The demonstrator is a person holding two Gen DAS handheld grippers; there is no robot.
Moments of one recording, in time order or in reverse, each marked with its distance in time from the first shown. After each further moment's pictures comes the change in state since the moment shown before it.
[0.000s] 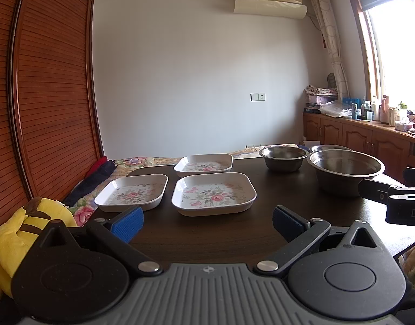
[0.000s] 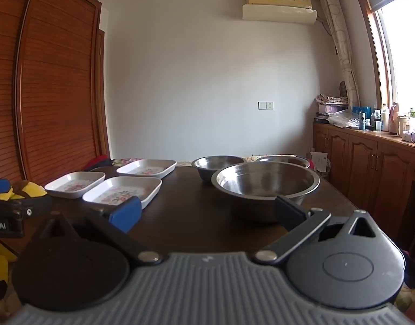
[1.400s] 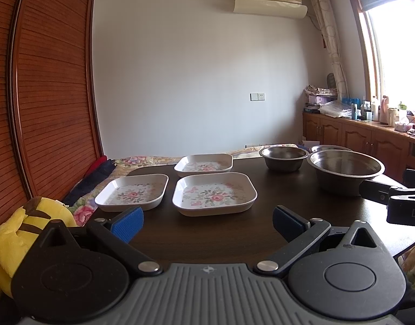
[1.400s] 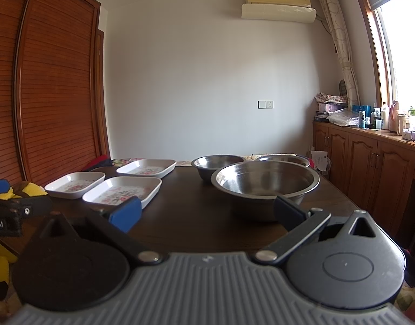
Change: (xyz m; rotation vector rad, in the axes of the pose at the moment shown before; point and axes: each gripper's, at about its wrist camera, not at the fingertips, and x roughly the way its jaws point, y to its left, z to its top) left arm -0.002 0.003 0.001 0.001 0.009 -0.006; right arm 0.001 -0.003 0.000 0.007 0.003 0.001
